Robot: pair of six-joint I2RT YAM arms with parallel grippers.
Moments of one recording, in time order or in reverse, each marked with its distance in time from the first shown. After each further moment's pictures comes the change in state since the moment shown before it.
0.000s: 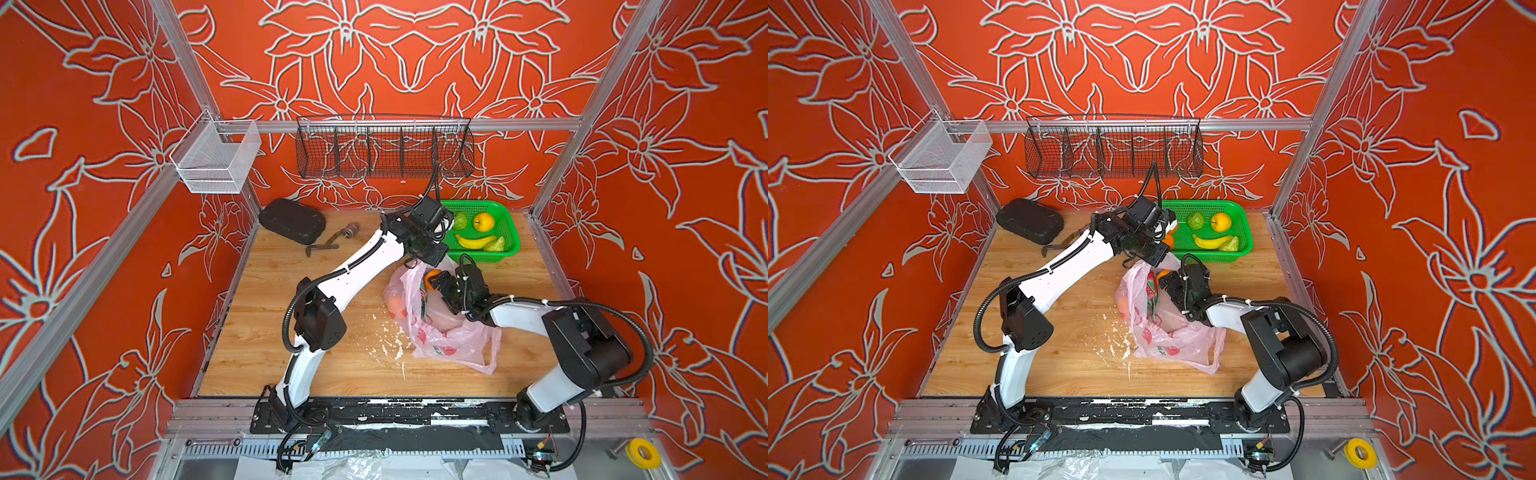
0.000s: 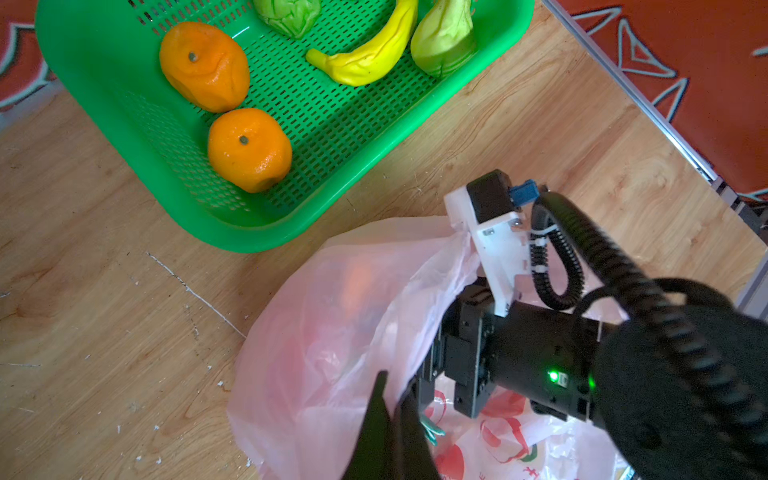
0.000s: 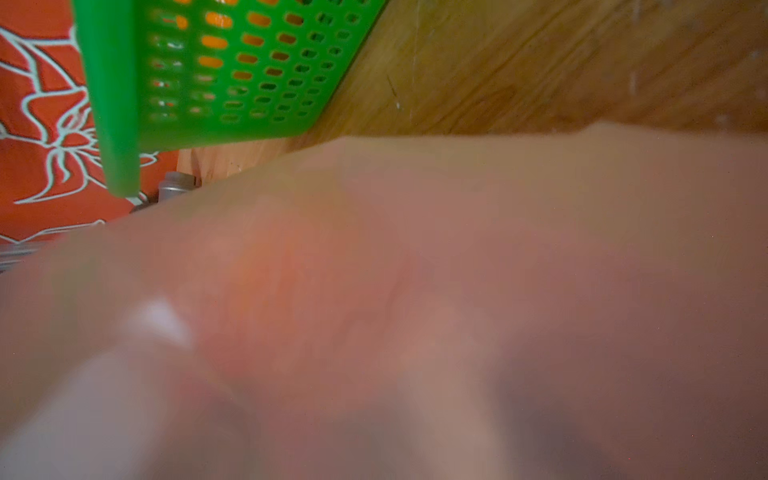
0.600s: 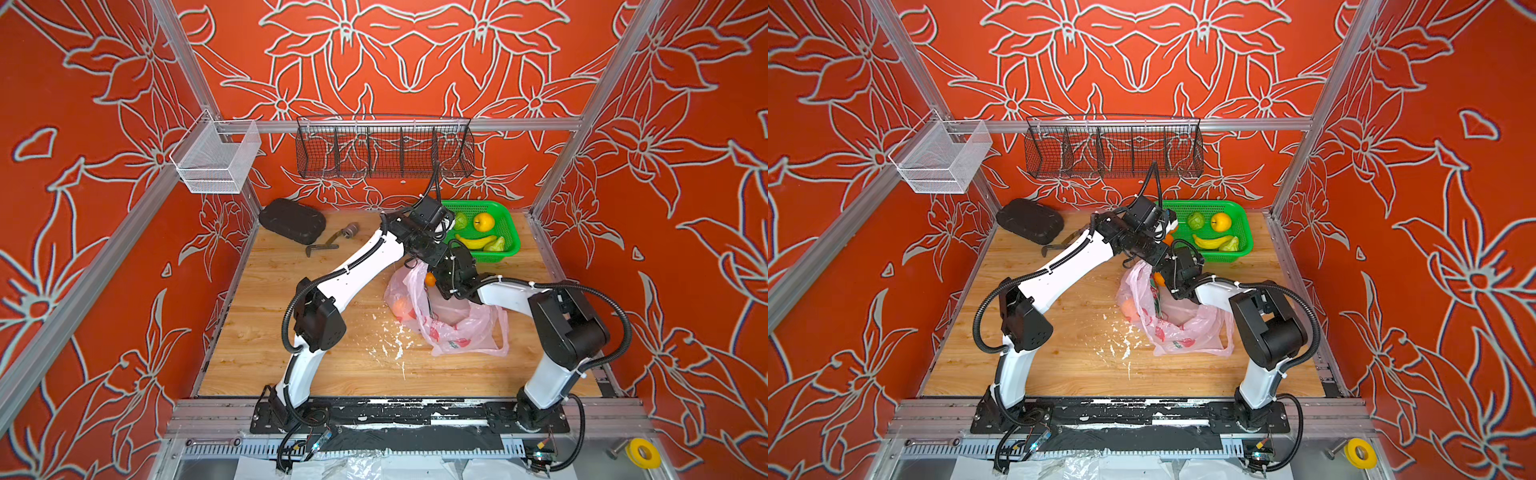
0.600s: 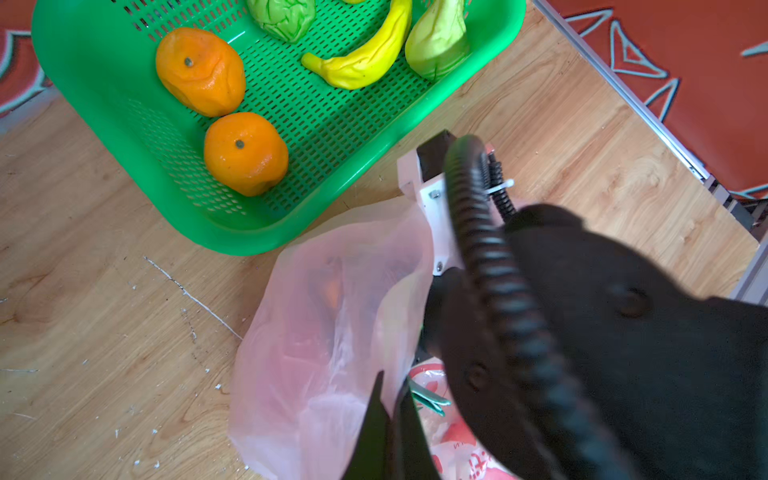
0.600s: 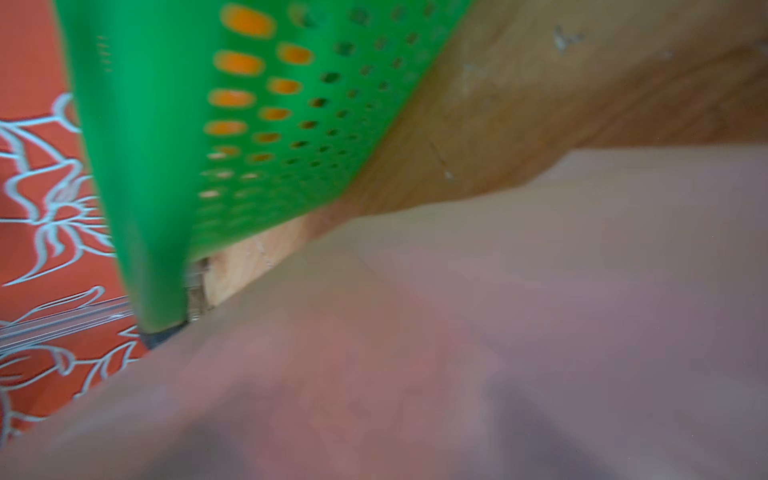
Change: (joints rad) left arm -0.001 -0.005 0.000 0.002 0.005 0.008; right arm 0.000 0.144 0.264 -0.226 0.047 0.080
